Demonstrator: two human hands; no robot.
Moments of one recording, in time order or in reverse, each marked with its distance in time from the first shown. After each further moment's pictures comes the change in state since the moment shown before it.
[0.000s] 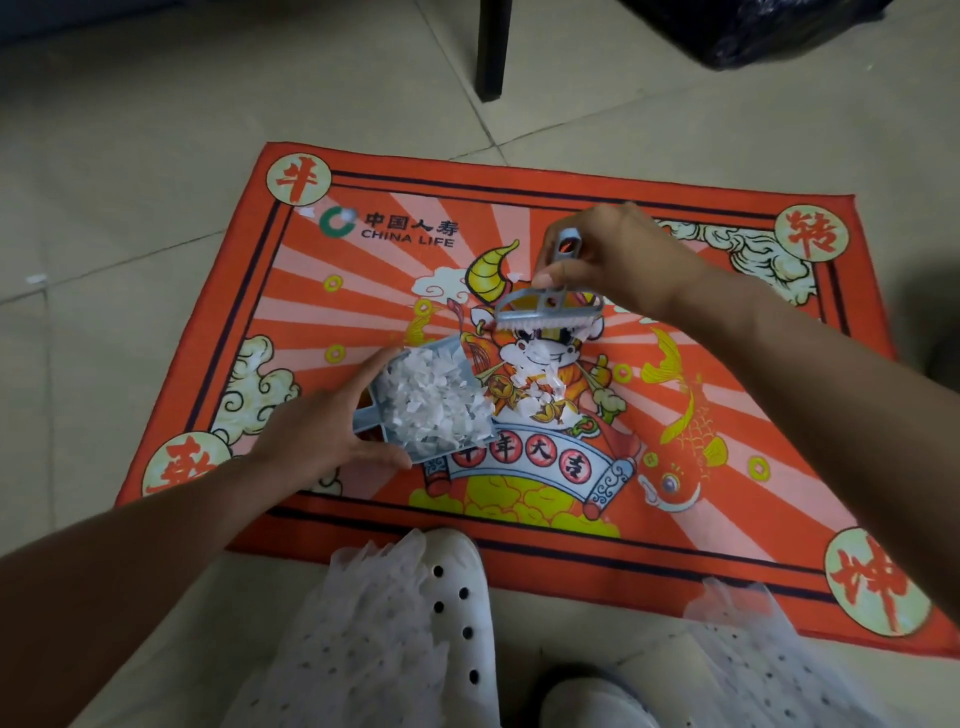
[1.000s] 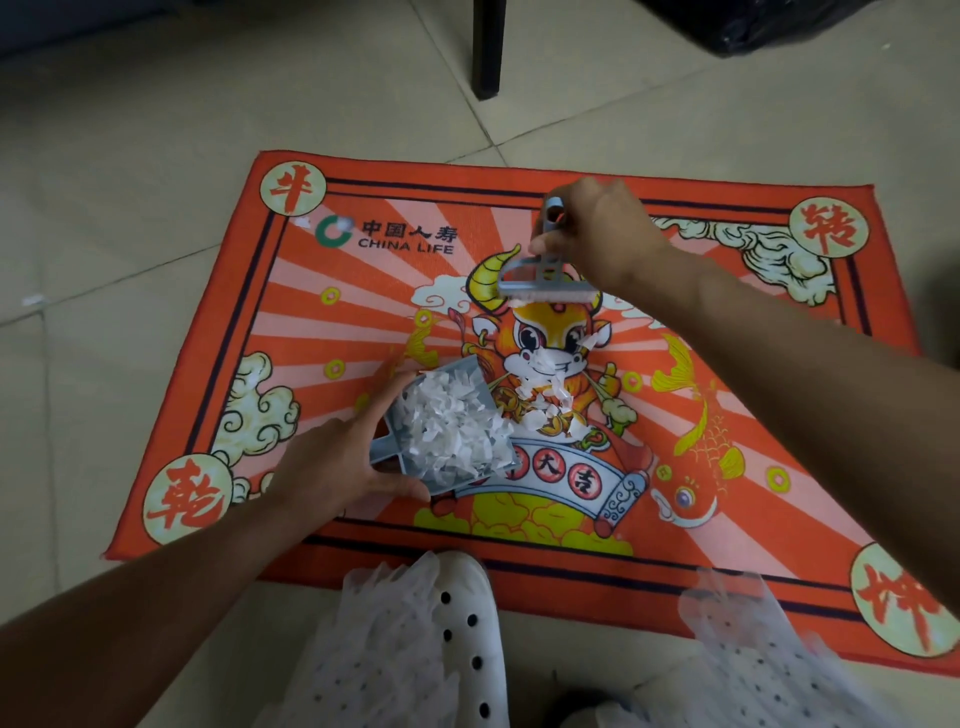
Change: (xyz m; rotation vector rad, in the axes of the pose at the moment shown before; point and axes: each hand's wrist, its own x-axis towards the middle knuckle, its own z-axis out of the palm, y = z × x) left_hand 0.001 0.002 0.016 -0.002 0.030 0.058; right_hand 0.048 0.022 0.019 -0.038 0.169 0.240
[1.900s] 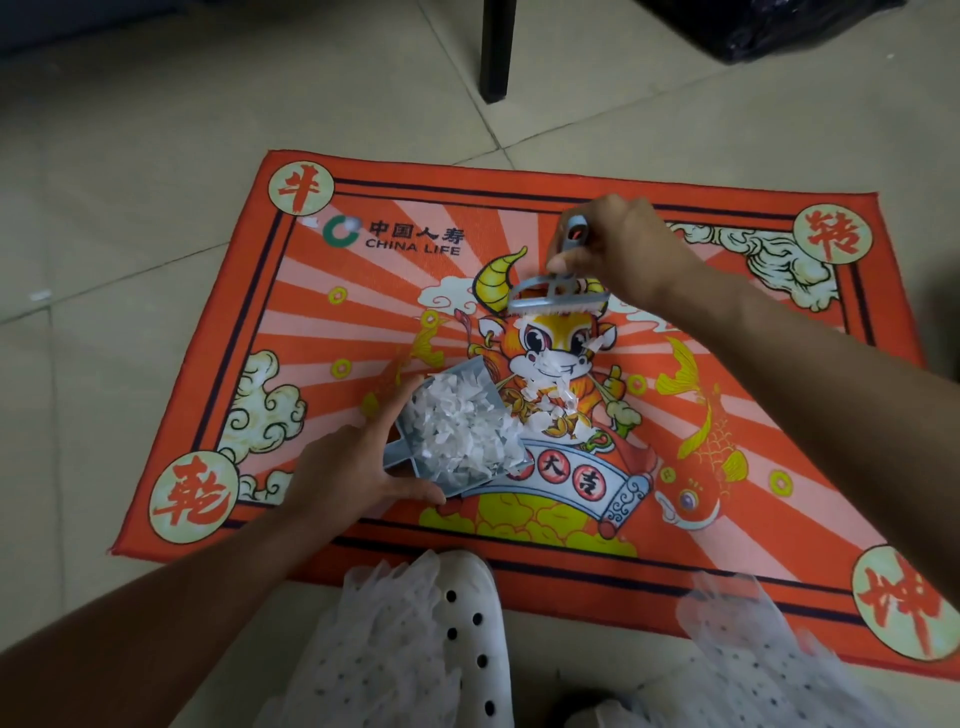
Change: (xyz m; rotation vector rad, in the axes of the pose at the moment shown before) left_hand 0.000 -0.008 0.018 0.055 0.075 -0.004; right_hand -0.020 -0.002 -0.015 0.065 -0.079 -0.067
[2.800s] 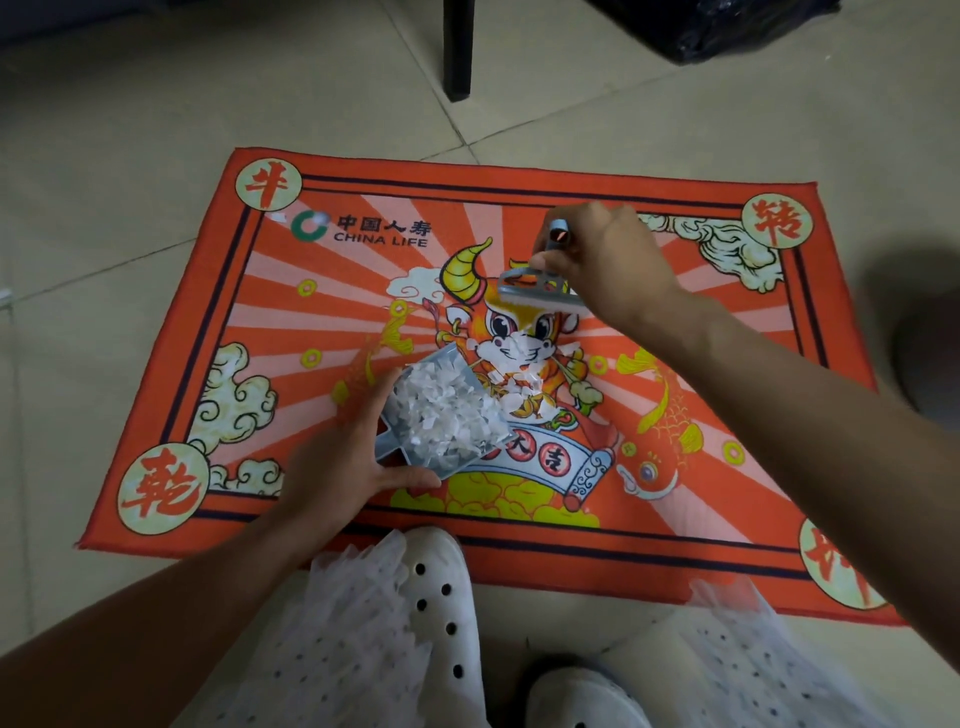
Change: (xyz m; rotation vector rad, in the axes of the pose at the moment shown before) left_hand -0.015 0.042 -0.002 -0.200 0.032 -0.013; right_hand -0.041 0.007 0.004 -0.129 0.210 0.020
